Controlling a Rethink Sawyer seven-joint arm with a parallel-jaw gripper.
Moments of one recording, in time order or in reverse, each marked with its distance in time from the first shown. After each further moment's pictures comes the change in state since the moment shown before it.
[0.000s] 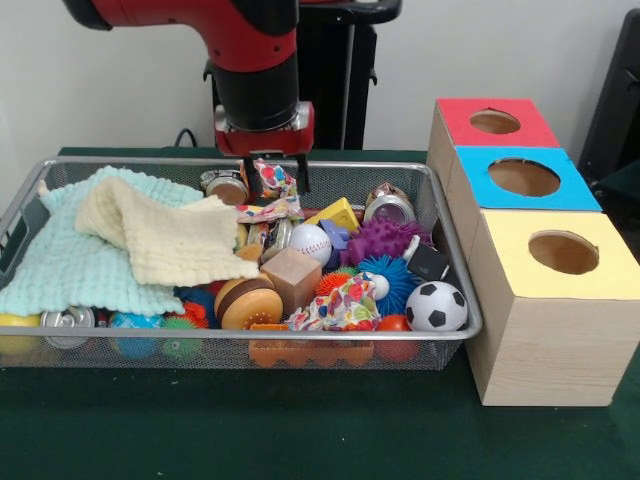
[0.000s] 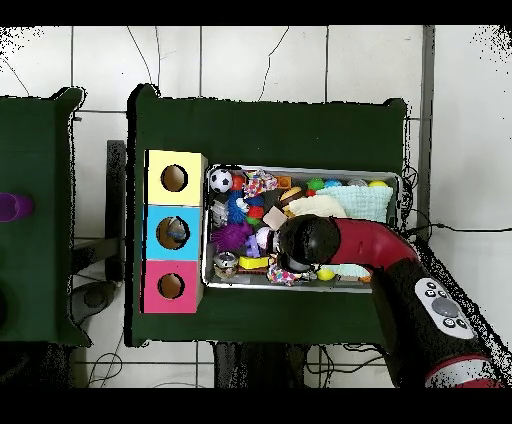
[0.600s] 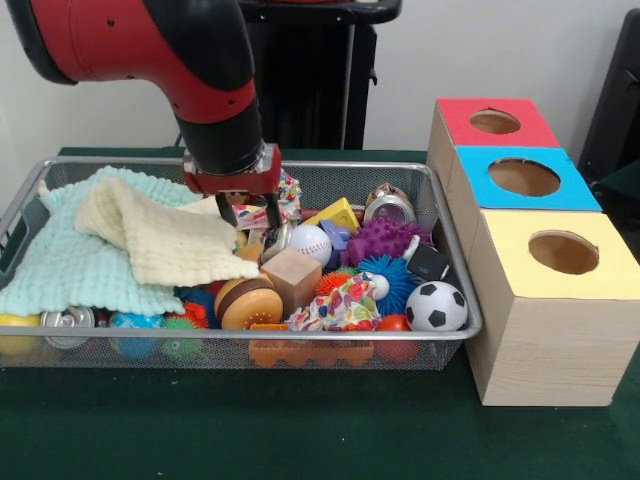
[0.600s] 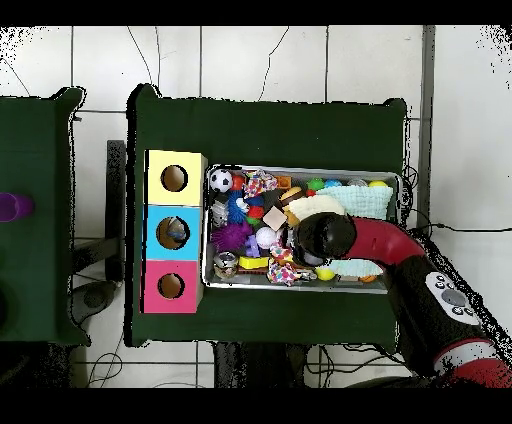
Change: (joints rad) arm -0.063 0.128 0.009 -0.094 -0.046 0.000 0.000
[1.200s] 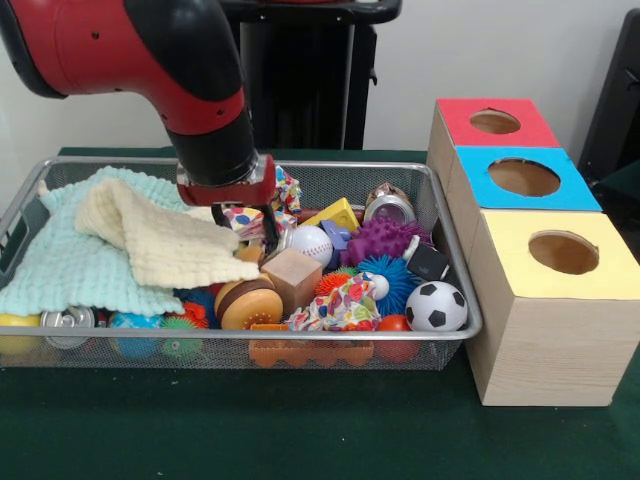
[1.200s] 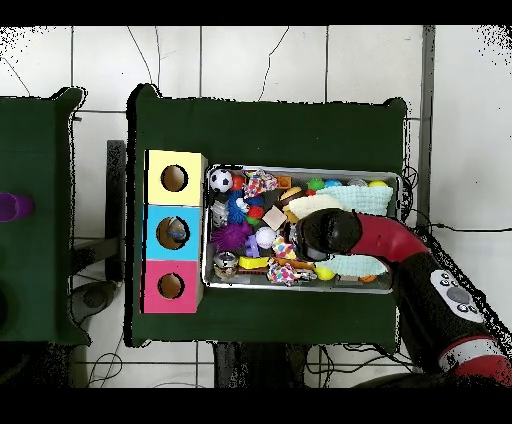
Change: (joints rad) arm -0.038 0.028 0.041 -0.025 -0.004 0.001 0.000
